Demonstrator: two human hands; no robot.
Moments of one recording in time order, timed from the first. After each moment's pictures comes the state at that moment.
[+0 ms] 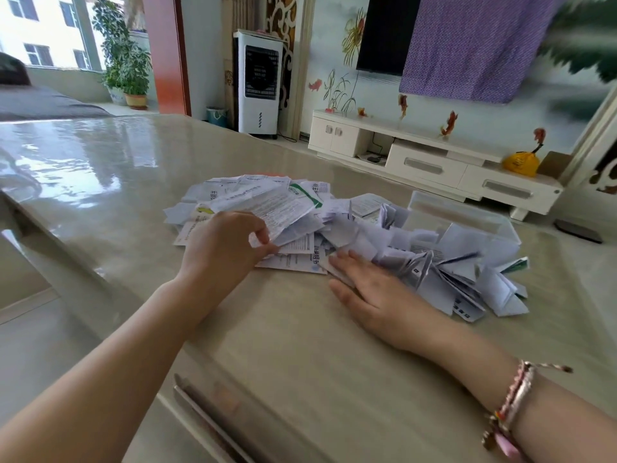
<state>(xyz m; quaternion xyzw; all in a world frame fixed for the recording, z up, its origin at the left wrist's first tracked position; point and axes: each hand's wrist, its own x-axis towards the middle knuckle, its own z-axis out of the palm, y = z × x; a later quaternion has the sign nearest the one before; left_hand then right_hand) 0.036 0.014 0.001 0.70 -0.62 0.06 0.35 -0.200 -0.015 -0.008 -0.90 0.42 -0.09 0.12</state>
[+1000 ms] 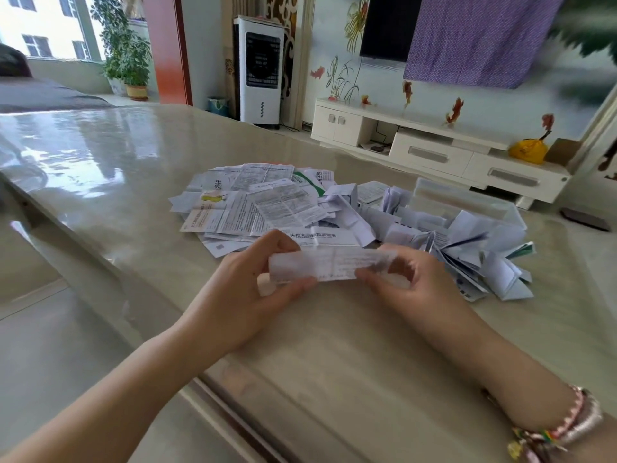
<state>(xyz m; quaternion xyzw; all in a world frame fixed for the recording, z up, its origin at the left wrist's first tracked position) 0.006 0.082 -0.017 0.51 -0.68 -0.14 0.50 -0.215 0.016 0.000 -0.80 0.36 -0.37 0.31</state>
